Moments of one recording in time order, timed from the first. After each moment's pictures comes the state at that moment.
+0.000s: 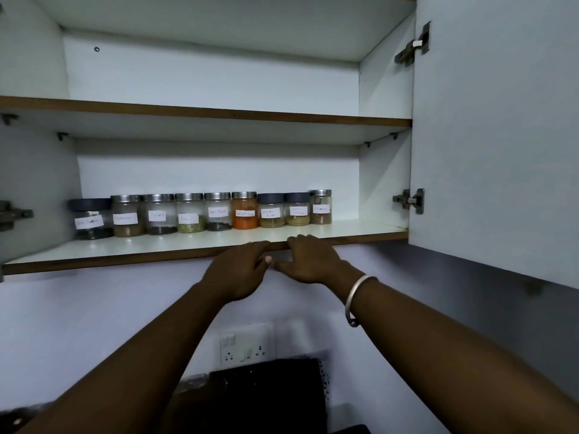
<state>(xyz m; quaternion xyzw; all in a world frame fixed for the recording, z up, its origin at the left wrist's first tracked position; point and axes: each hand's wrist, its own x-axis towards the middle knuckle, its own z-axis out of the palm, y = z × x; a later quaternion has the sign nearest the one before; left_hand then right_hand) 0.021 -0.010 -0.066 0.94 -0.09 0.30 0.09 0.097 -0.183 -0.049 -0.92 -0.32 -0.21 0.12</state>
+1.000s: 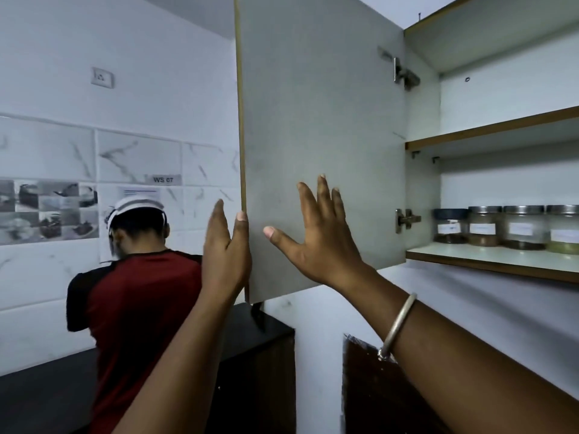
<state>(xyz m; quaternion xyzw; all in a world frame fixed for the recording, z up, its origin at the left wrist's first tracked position) -0.477 0.154 -0.024 0.62 0.36 0.68 0.14 -0.316 0.114 0.003 -0.54 -0.69 -0.17 0.45</state>
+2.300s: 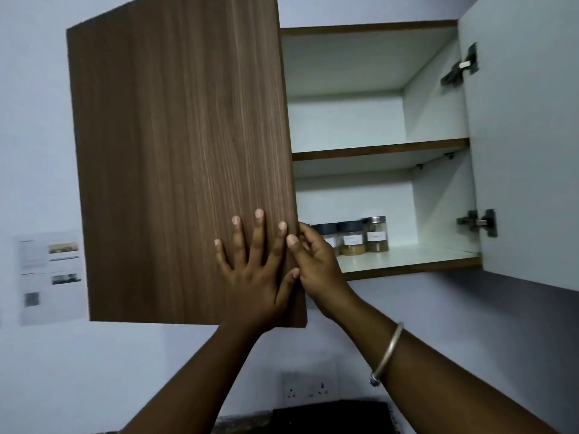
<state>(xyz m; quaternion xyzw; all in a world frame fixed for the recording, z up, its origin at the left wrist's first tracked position) -0.029 0.030 -0.043 0.81 0.01 0.58 -0.11 0.004 -0.106 -0.016 -0.55 -0.44 -0.11 0.71</state>
